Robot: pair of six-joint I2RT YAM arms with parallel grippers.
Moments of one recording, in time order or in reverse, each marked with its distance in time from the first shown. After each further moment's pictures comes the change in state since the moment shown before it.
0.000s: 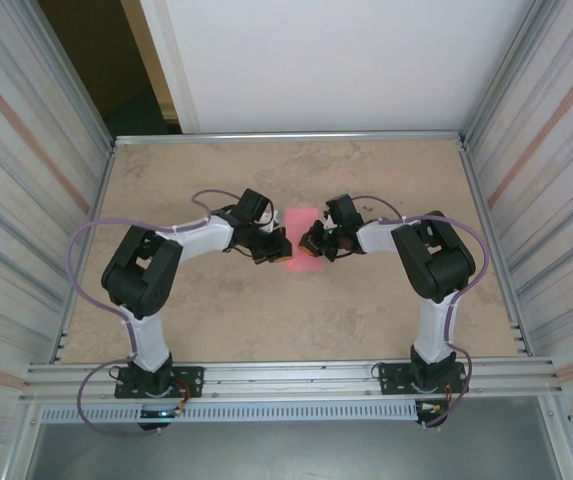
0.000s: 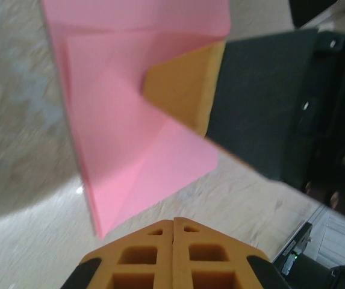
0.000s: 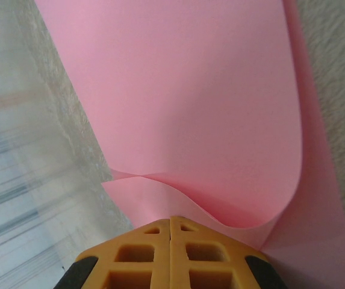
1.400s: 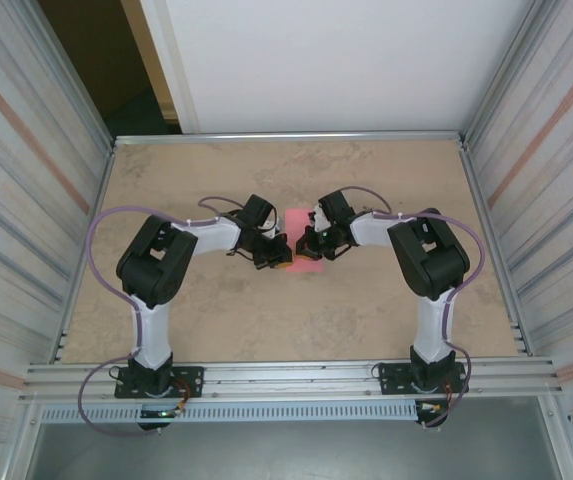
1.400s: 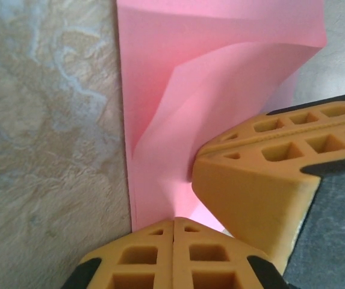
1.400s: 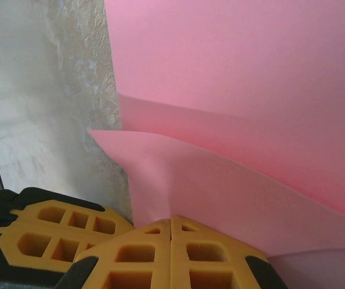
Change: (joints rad) left arm 0.002 0.097 -0.004 0.006 -0.015 -0.003; right arm 0.017 0.032 0.119 -0.245 -0.094 -0.375
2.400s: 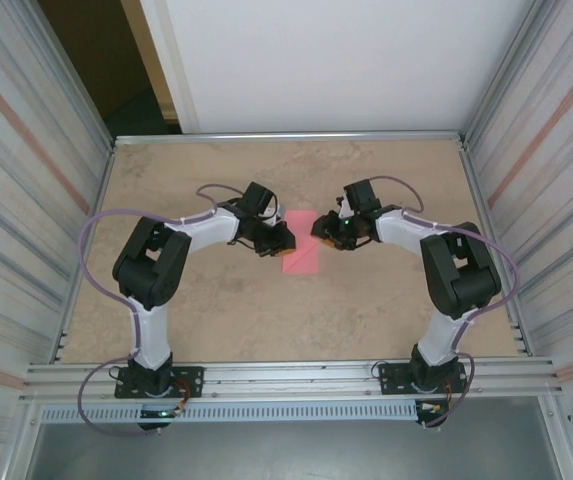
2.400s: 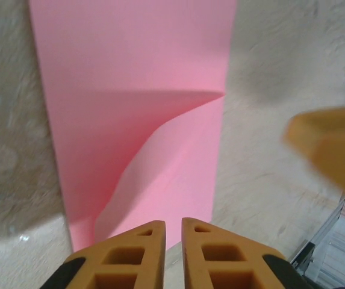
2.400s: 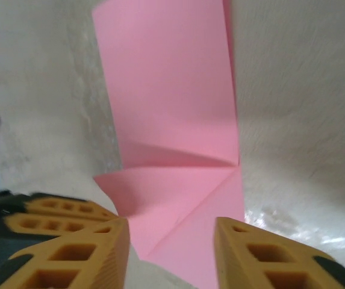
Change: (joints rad) left arm 0.013 -0.023 0.112 -0.056 -0.011 0.003; right arm -0.088 -0.208 -0.081 -0.050 0.117 0.100
